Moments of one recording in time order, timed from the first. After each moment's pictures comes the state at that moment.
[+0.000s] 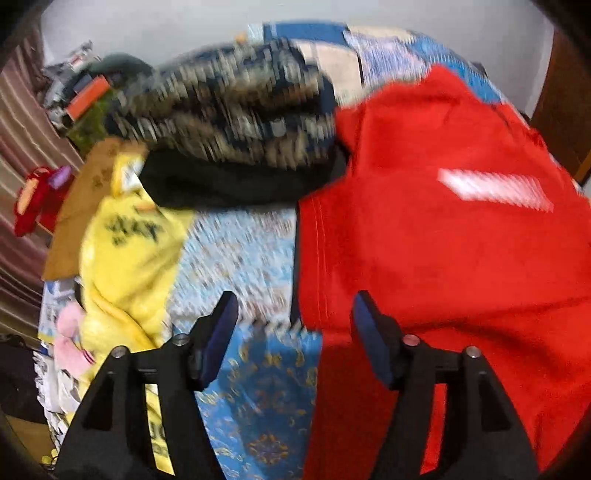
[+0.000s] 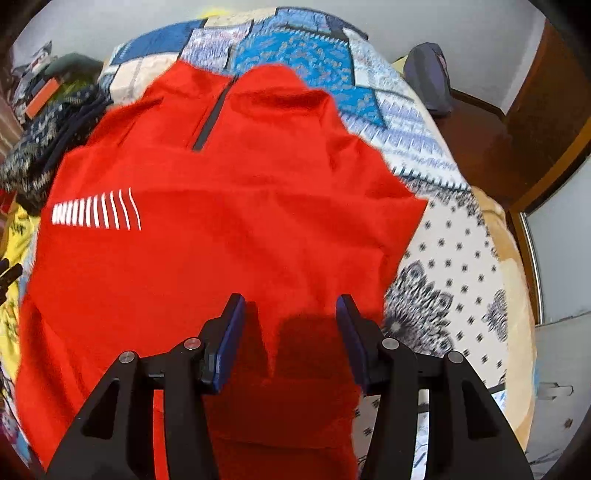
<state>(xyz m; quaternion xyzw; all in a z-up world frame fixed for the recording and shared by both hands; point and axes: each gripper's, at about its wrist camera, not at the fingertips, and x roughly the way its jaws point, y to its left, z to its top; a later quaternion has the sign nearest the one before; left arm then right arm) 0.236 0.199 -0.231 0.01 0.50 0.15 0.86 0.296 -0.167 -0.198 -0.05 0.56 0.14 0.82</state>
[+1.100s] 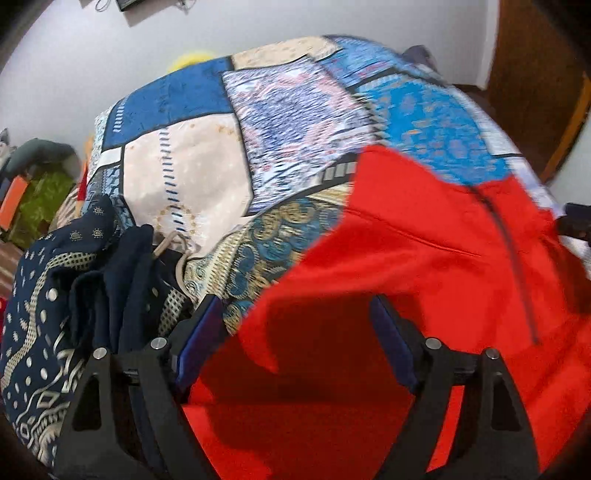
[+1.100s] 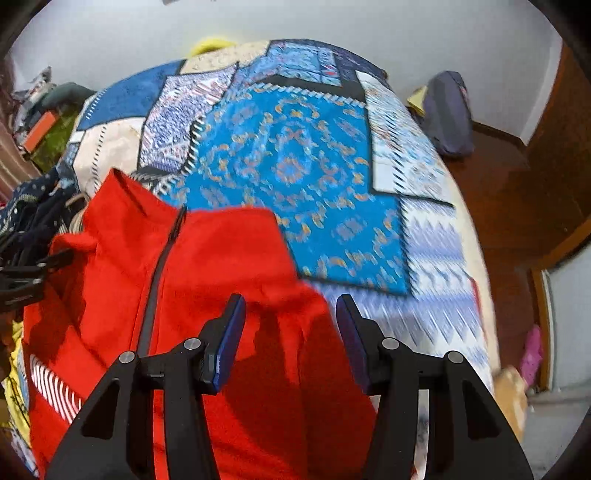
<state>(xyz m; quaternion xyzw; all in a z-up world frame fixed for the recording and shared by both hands) 0.520 0.126 -0.240 0.08 0.51 0.04 0.86 0.485 -0.135 -0.210 -0.04 0.52 0.18 0.84</state>
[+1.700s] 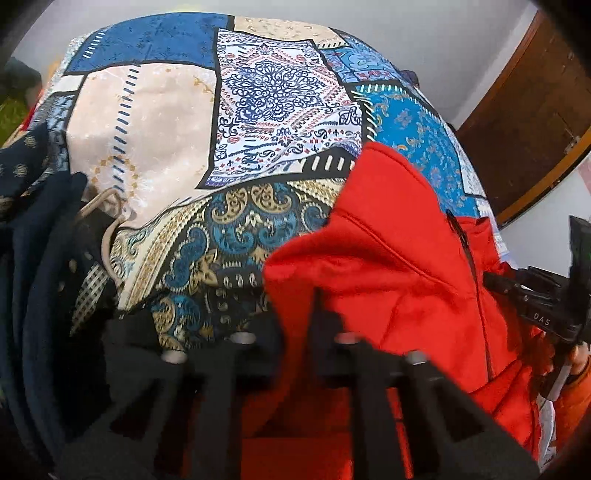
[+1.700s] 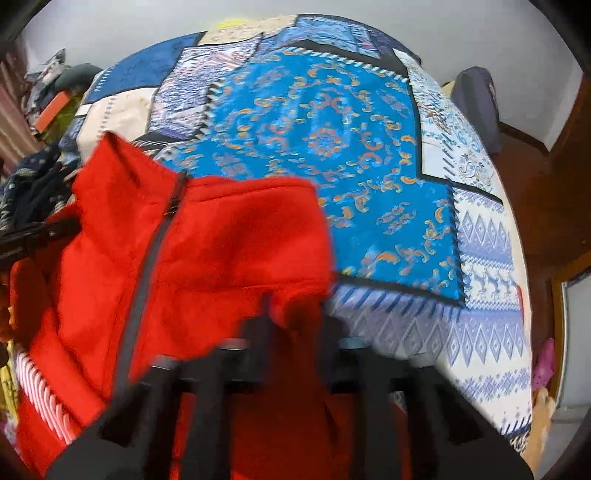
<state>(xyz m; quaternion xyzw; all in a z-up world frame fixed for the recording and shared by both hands) 0.531 0.146 -0.261 -0.08 0.53 -0.04 0.84 0.477 -0.111 -0.238 -0.04 0.54 0.23 0.81</state>
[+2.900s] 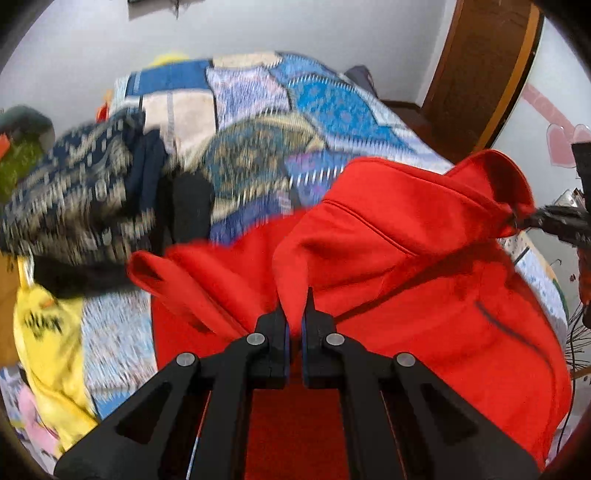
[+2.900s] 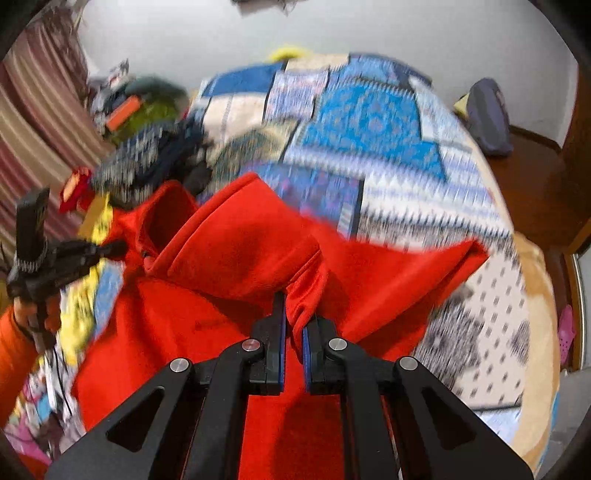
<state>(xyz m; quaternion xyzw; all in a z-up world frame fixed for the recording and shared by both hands) 0.271 0.117 -0.198 0.00 0.49 -0.08 0.87 0.264 -0.159 -0.159 -0.02 0.51 0.30 0.81</state>
